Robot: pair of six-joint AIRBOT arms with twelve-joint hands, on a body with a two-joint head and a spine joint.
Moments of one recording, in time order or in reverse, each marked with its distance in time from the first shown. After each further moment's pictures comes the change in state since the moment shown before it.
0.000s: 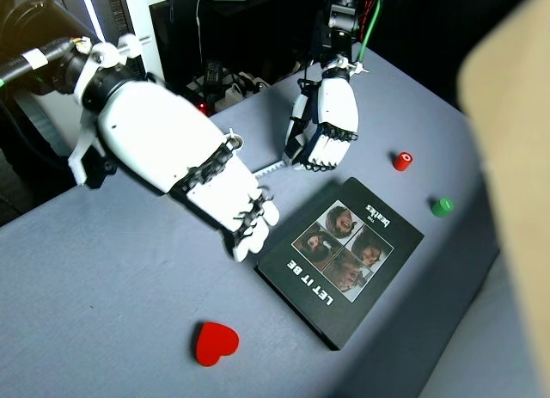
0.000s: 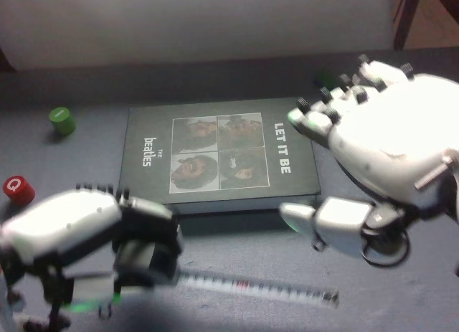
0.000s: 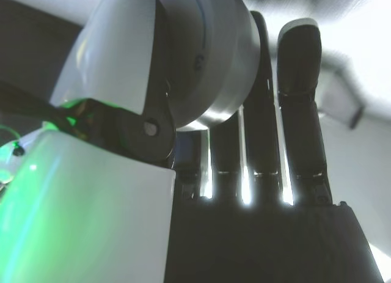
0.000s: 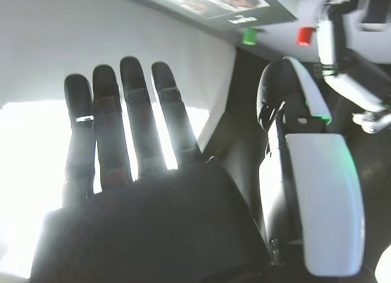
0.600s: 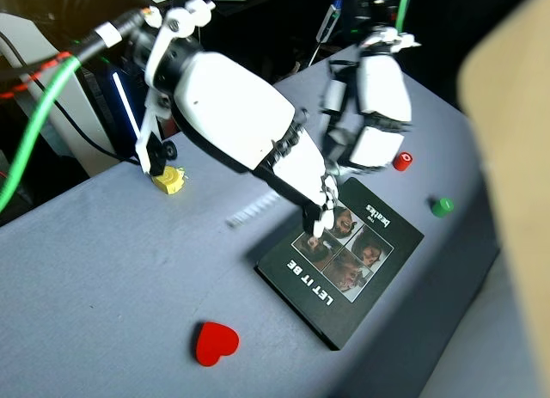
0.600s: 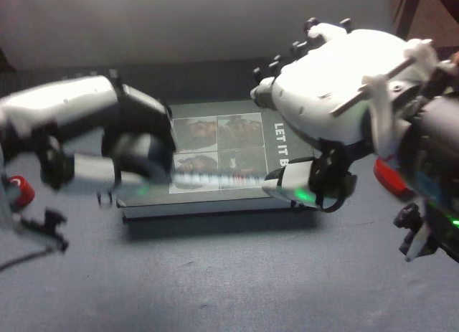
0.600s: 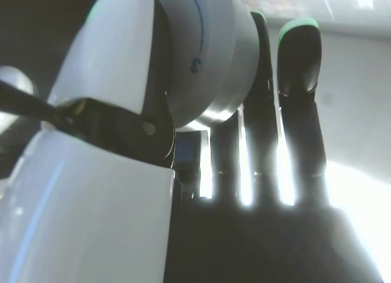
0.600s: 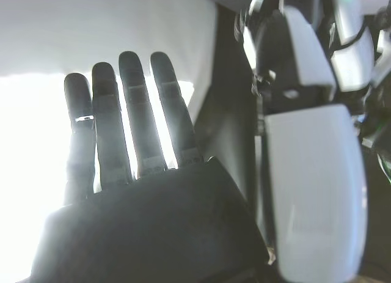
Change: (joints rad) left arm -0.492 0.116 0.016 -0.086 0.517 0.045; right arm 0.129 -0.194 0.177 0.195 -0.003 -0.152
